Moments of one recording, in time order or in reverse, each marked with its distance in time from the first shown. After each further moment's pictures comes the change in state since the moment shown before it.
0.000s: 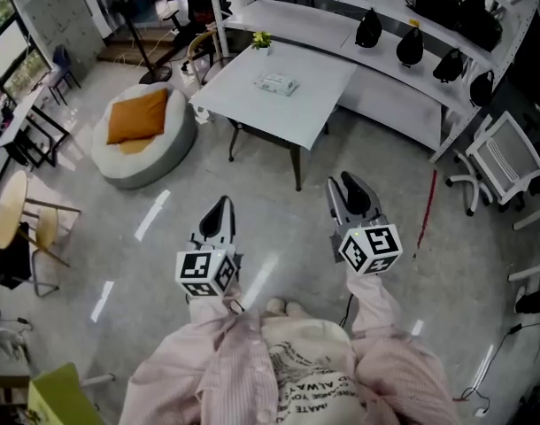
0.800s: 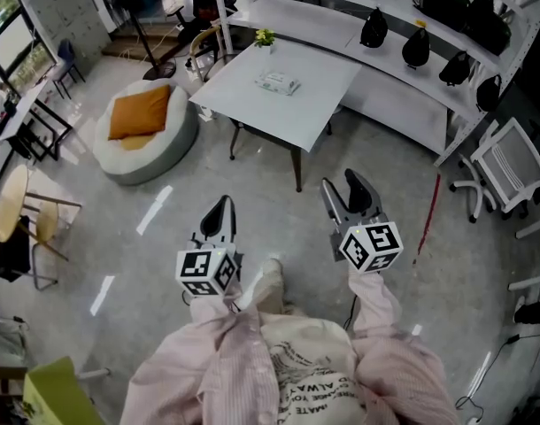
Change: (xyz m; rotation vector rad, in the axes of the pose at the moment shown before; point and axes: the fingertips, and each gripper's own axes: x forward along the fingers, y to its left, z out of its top) left arm 0.027 -0.013 -0.014 -0.025 0.006 0.035; right arm 0.017 -0.033 -0.012 0.037 0.011 0.051
